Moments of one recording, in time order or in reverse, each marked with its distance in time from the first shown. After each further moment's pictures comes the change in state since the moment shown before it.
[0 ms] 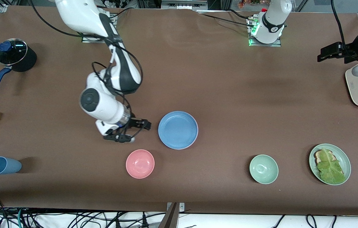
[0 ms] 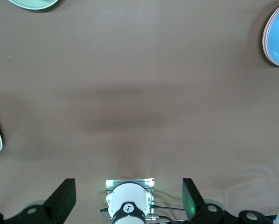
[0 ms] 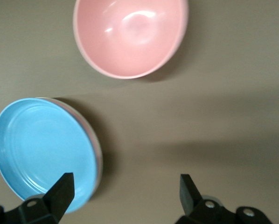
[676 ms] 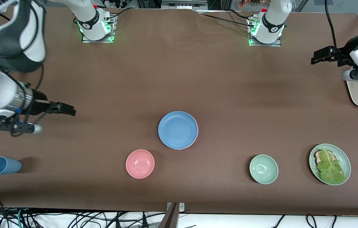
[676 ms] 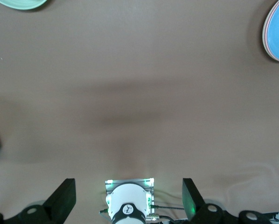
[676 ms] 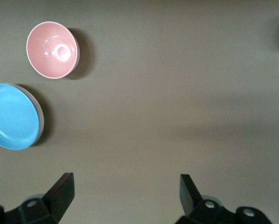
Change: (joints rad) left arm -0.008 0.035 -0.016 0.003 0.000 0.023 0.000; right arm -0.007 -0.126 -0.444 0.262 -0.047 -0.598 -0.354
